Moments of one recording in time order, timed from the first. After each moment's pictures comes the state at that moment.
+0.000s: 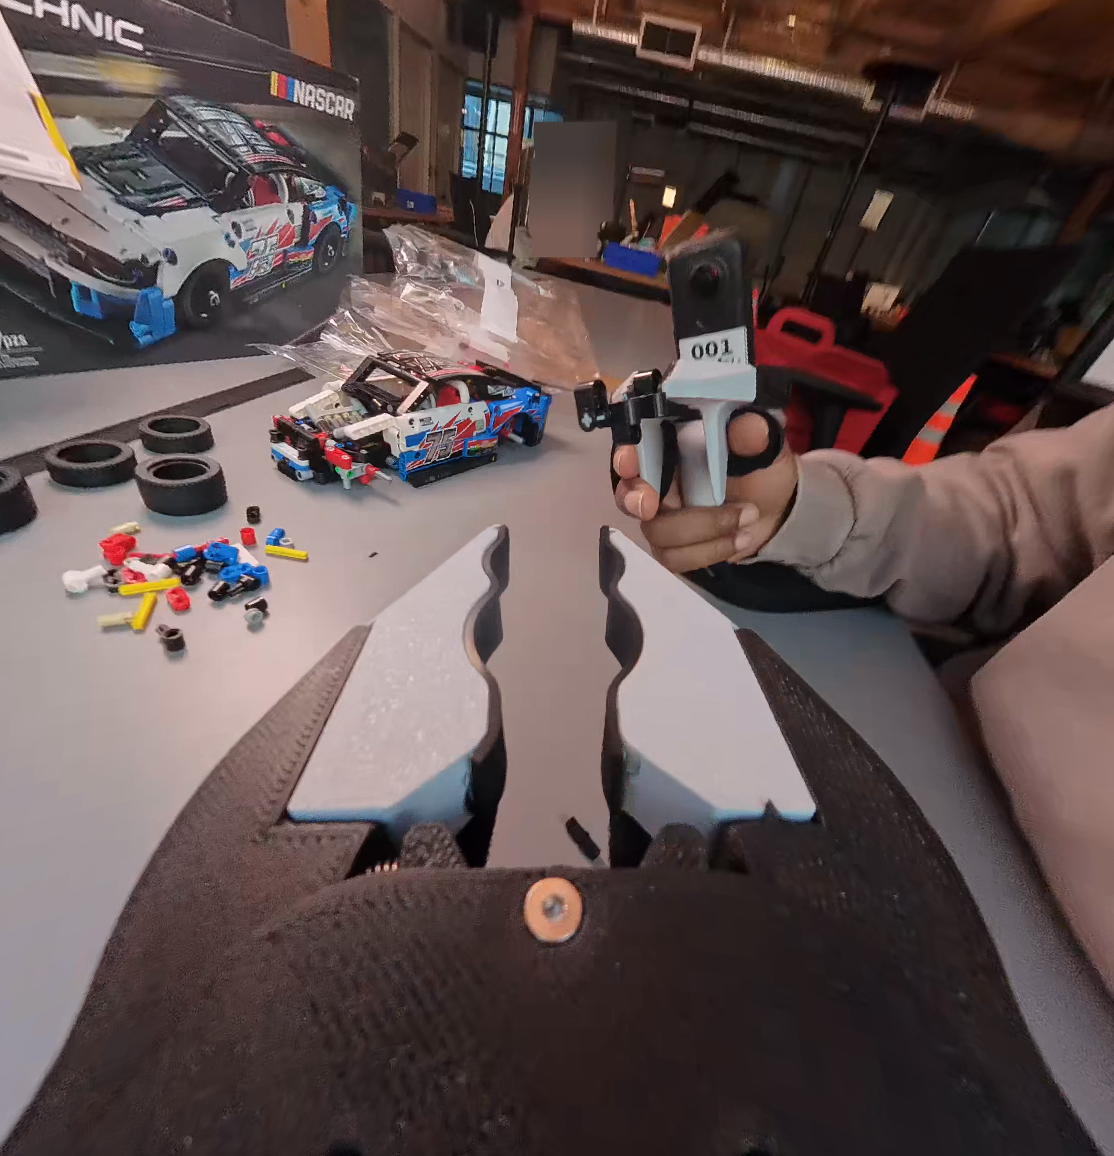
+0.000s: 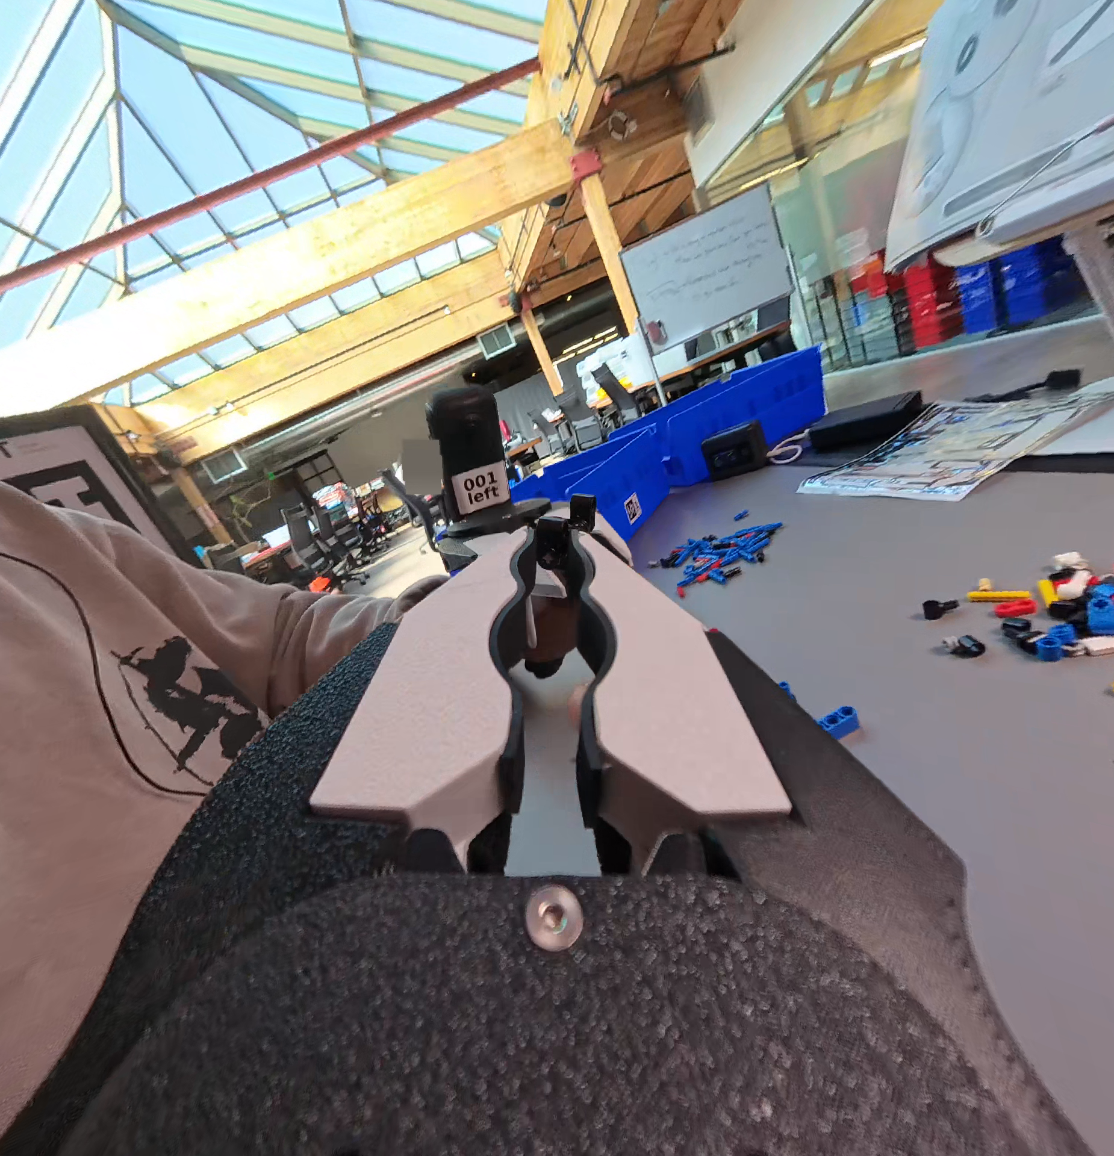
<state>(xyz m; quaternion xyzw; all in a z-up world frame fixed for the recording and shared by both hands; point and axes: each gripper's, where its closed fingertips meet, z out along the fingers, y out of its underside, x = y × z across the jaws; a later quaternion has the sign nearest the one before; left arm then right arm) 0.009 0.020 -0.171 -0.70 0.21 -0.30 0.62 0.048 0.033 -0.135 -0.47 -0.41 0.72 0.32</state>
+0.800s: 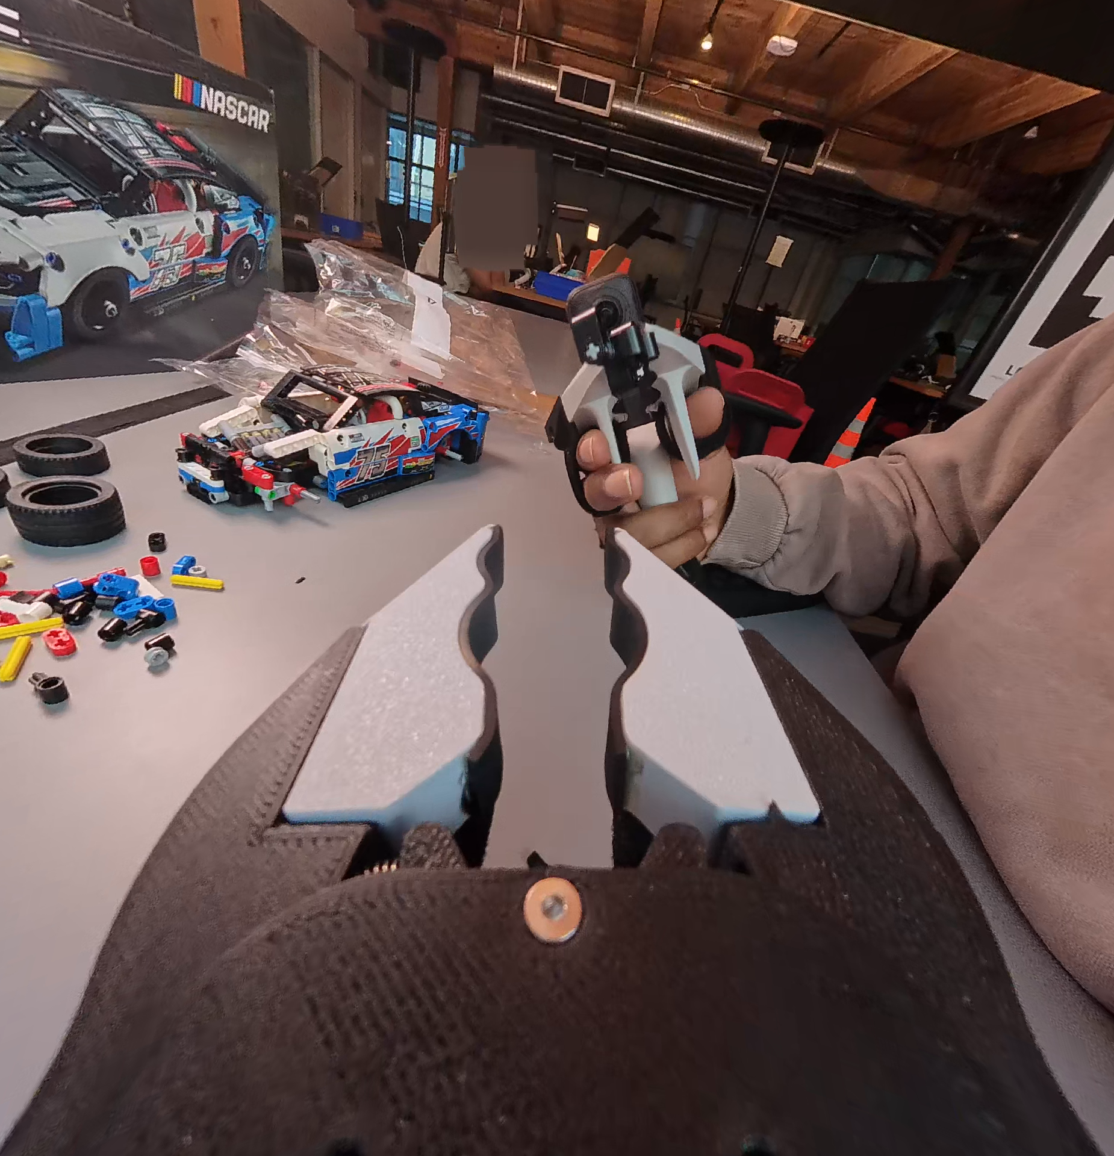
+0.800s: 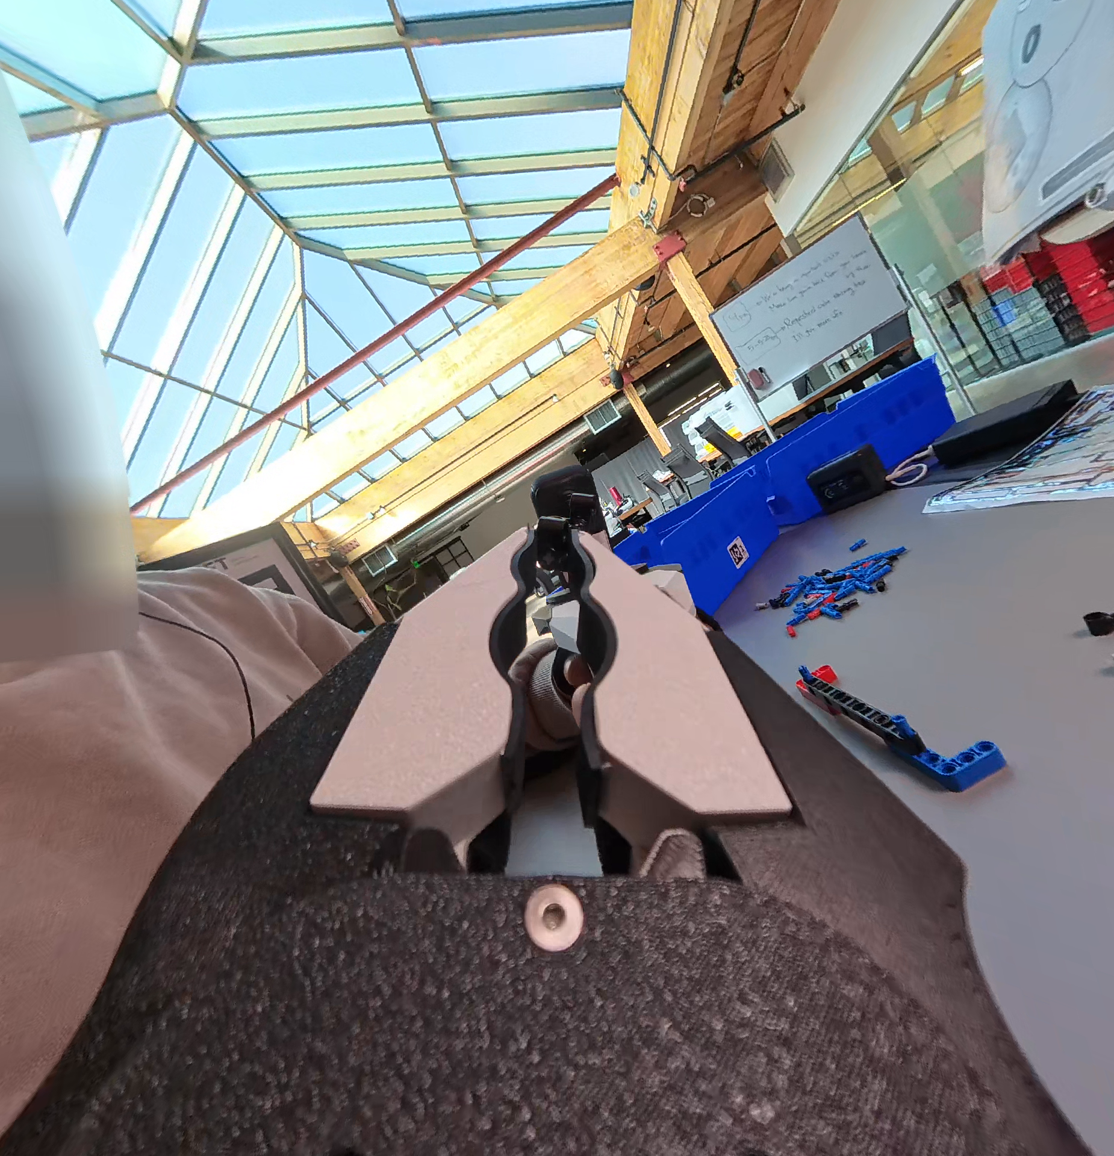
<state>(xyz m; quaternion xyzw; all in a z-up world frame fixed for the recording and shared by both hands) 0.027 0.017 -0.170 -0.67 0.22 -0.37 0.61 0.063 0.035 -0.115 -0.43 -0.34 0.81 0.24</state>
